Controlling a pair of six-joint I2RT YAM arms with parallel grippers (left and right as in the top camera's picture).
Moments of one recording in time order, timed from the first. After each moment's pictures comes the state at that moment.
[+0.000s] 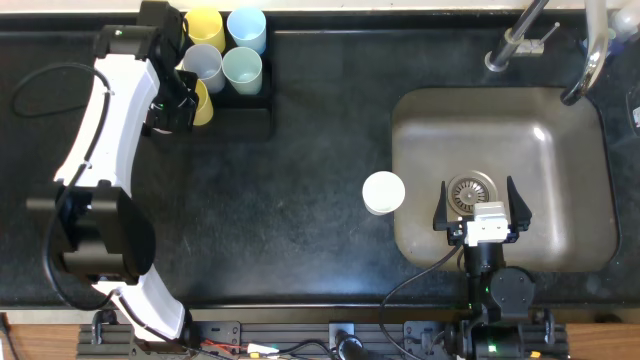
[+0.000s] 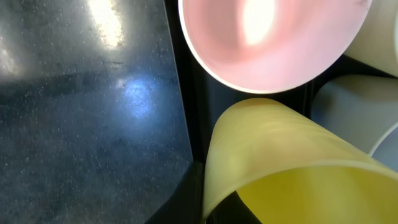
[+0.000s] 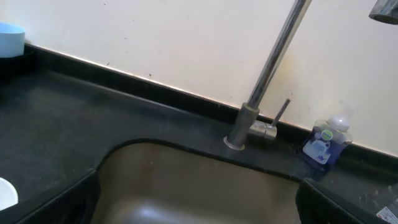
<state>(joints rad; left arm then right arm) -0.04 1.95 1.75 -1.27 -0.07 -1.49 0.01 0.01 0.02 -0.02 -0.01 -0.27</state>
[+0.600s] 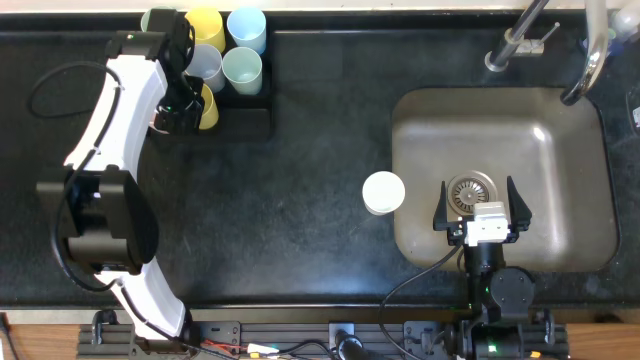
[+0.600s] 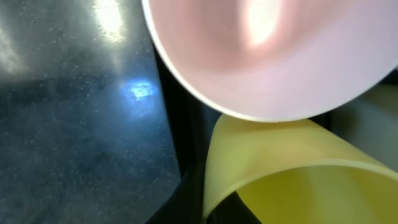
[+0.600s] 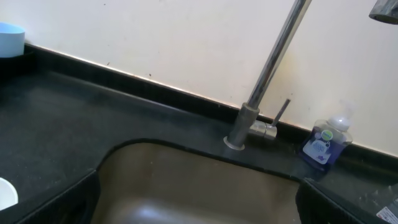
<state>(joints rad) -0.04 2.01 1.71 -1.20 -0.06 -1.49 0.01 0.01 0.02 -0.02 -0.01 -0.27</state>
